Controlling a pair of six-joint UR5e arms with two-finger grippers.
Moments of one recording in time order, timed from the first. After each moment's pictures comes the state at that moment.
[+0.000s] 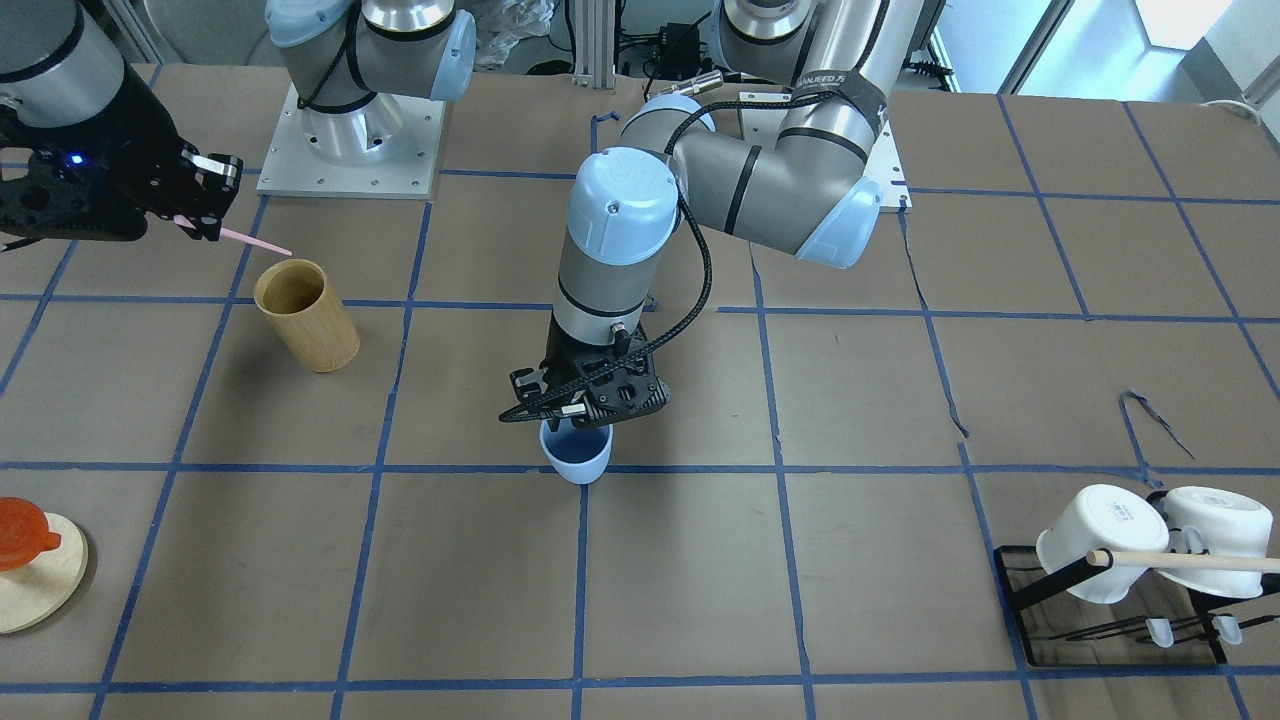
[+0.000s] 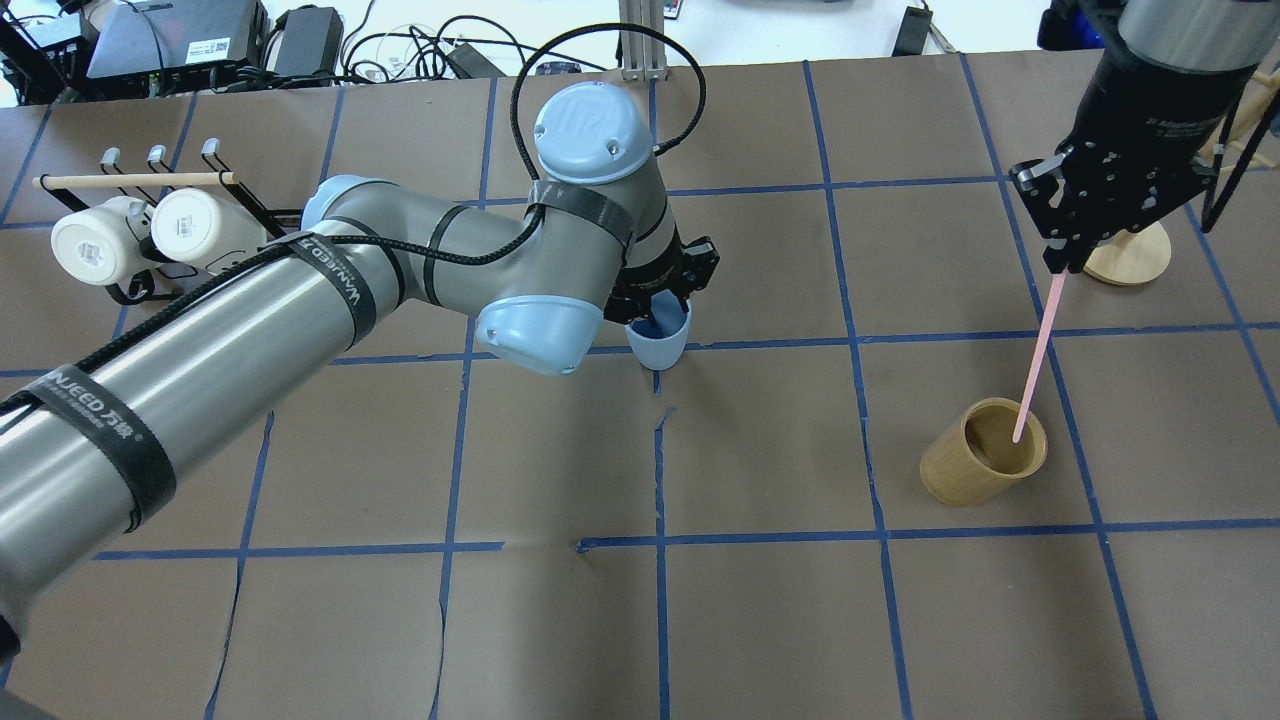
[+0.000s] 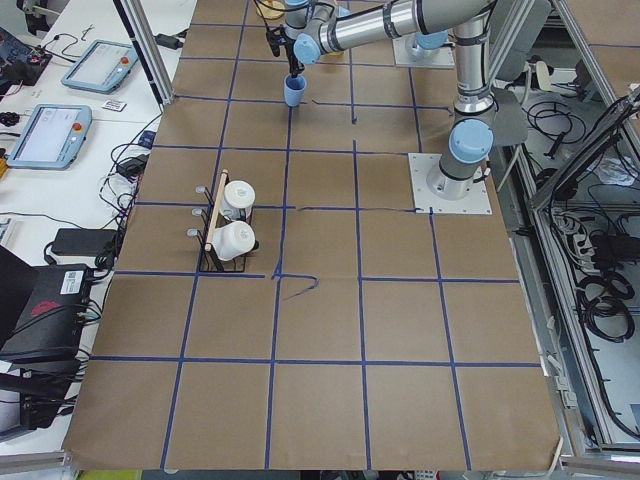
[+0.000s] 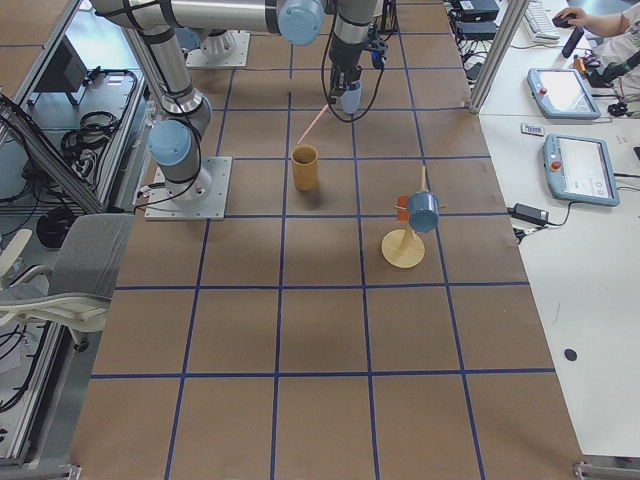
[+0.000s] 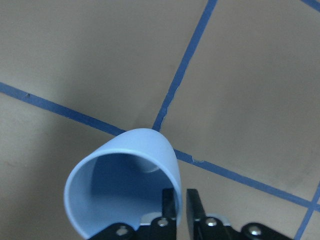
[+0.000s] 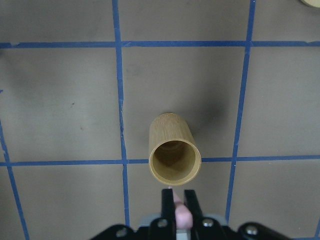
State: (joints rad) left arm -1.95 -1.97 -1.67 -0.92 1.47 -0.74; right arm 1.42 -1.56 1.50 -1.35 -1.63 -0.15
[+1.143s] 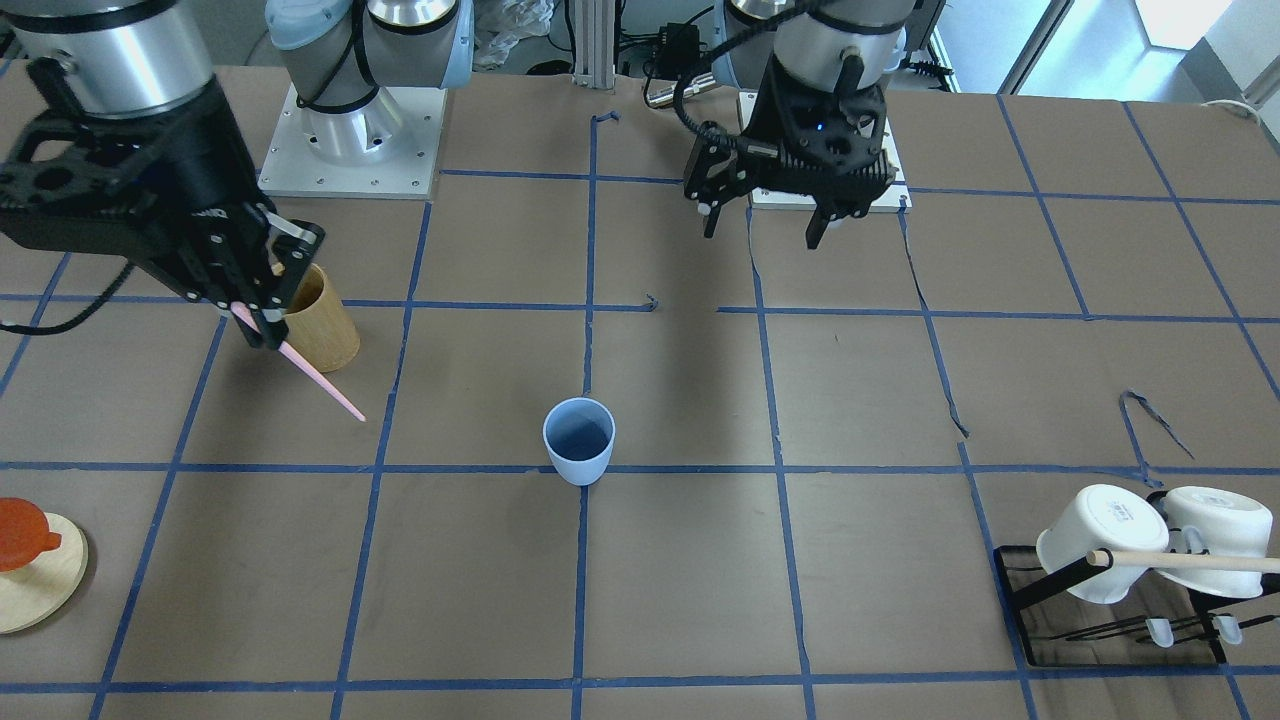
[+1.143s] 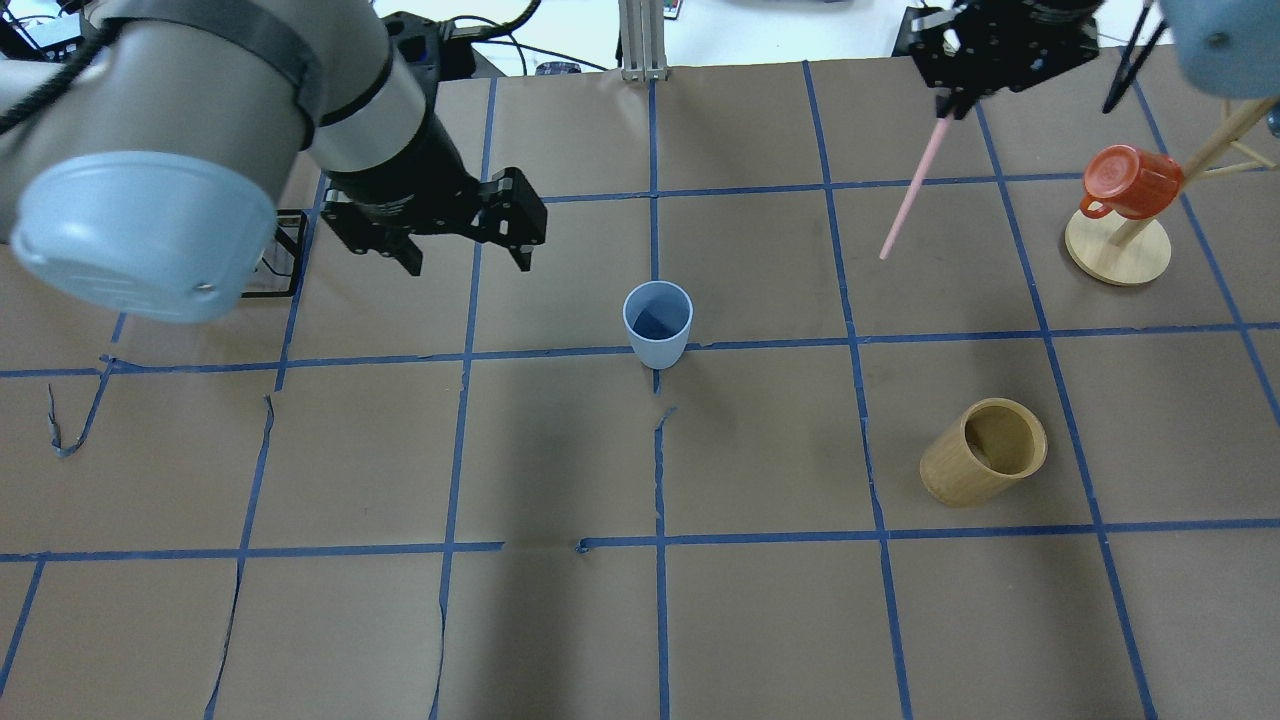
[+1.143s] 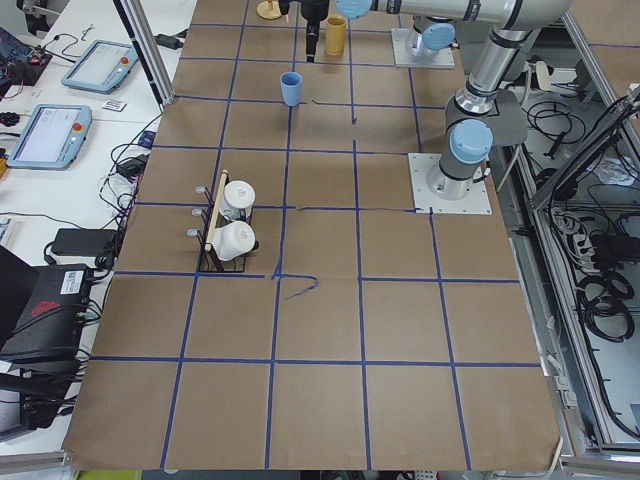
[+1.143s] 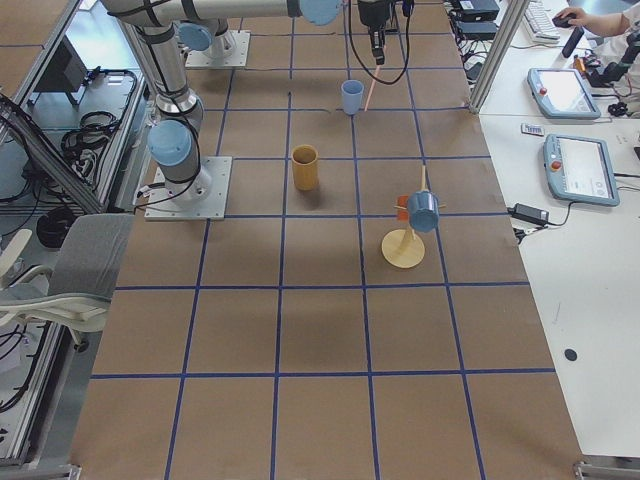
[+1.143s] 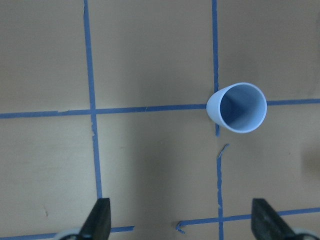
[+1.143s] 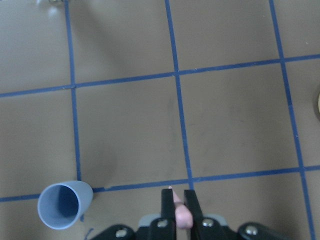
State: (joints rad) left arm -1.72 -1.51 -1.61 -1.54 1.54 -0.10; right arm 1.64 -1.47 1.45 -1.84 -1.54 0.18
